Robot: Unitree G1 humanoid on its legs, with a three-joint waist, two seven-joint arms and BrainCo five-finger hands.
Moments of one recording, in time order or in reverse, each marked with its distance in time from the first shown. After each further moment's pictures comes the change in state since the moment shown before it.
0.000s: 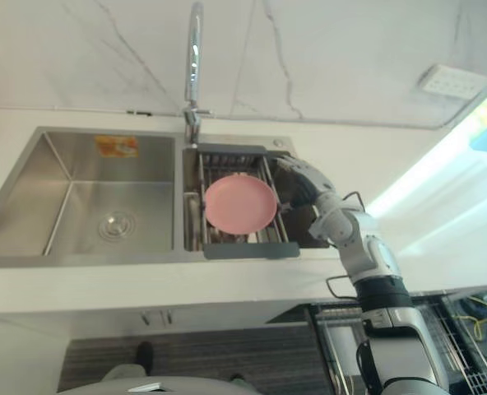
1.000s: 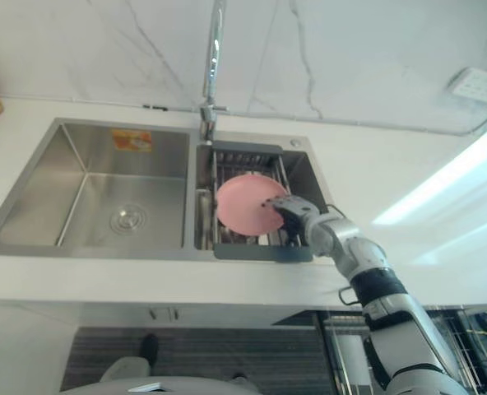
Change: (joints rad) left arm -0.009 0.029 -0.049 -0.004 -0.003 0.031 -0.031; right arm -0.065 -0.061 0.291 0.186 -0.231 -0.027 0.074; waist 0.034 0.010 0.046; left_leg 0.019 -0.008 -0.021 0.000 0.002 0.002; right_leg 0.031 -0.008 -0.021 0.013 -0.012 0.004
